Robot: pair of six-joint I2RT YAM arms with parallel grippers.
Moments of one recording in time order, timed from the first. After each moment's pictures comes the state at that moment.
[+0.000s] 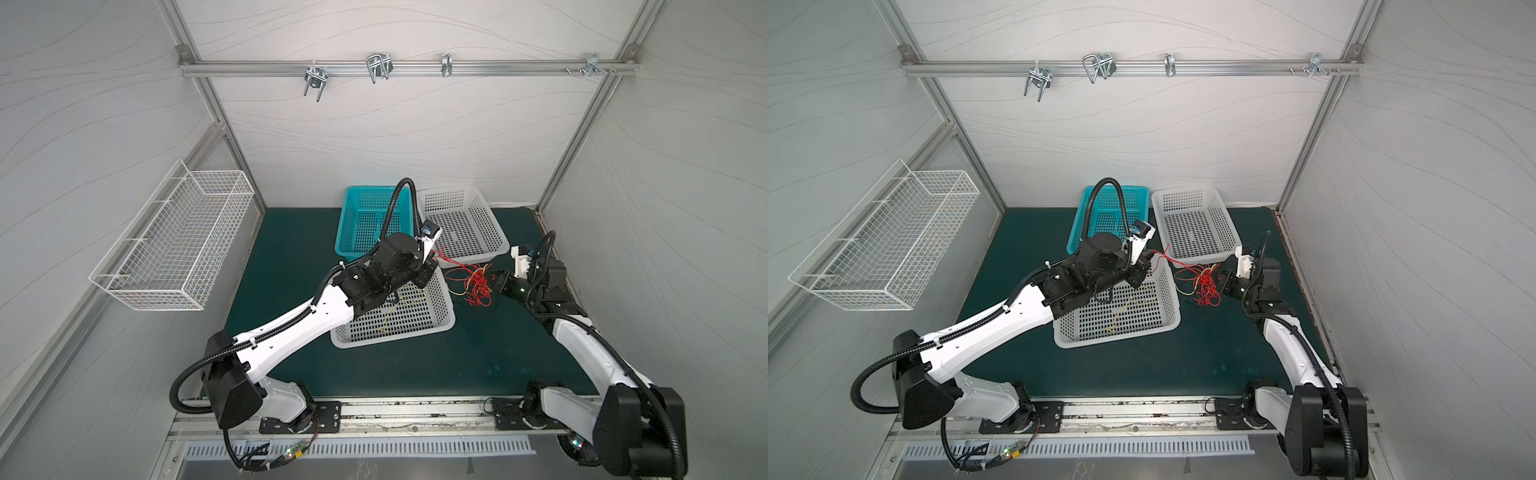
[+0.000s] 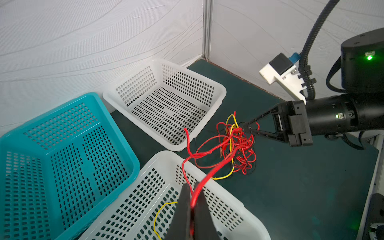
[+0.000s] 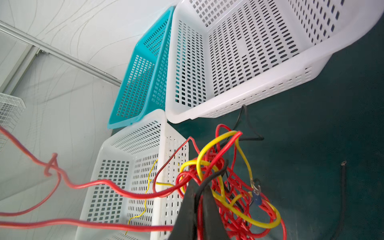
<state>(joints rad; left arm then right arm) -0.86 1.40 1.29 -0.30 -0.14 -0.03 0.03 1.09 0.59 -0.07 -0.57 0.45</state>
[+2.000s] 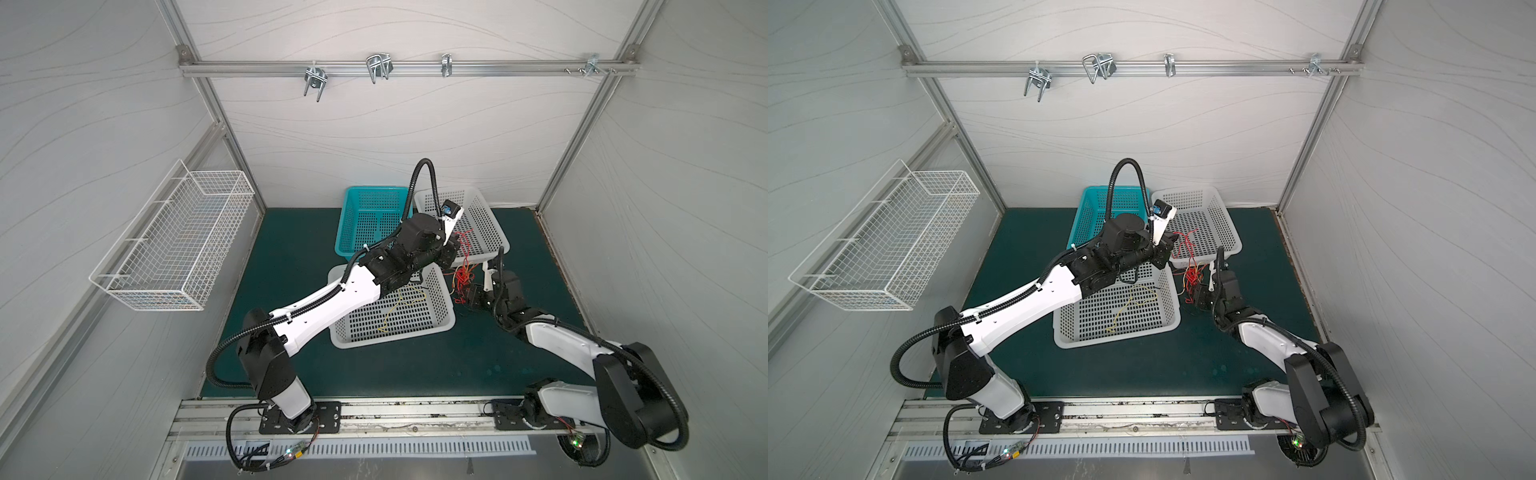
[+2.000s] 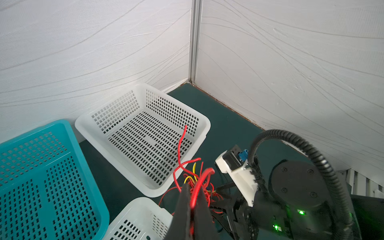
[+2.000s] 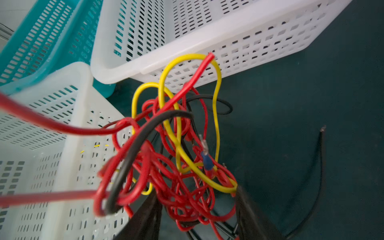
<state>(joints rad) -0.87 1.61 1.53 -0.25 -0.06 -0.08 0.39 1.27 0.48 0.14 -0.04 0.42</state>
